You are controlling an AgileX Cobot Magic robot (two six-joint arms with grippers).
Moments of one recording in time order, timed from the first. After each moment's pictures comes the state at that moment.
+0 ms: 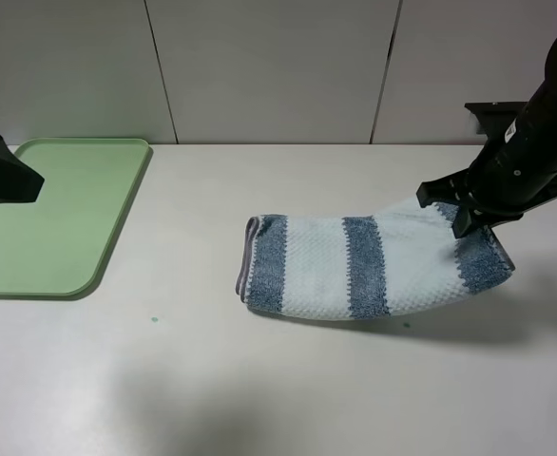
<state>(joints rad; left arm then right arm) -0.54 0.89 -0.83 0.31 0.86 -0.28 0.25 1.60 -0.97 0.00 0.83 0.15</state>
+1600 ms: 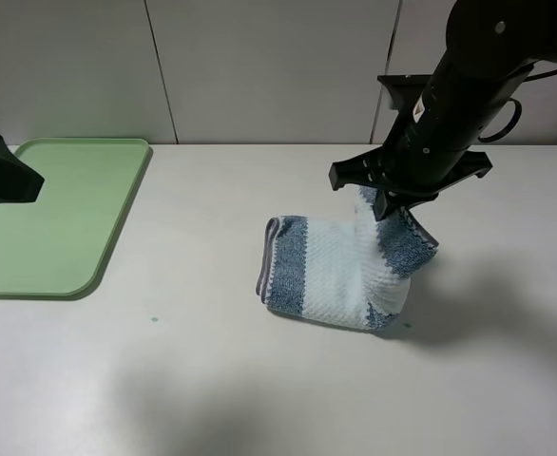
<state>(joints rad) -0.54 0.89 -0.83 0.31 0.86 -0.28 0.55 1.65 -1.11 0.00 0.84 0.33</state>
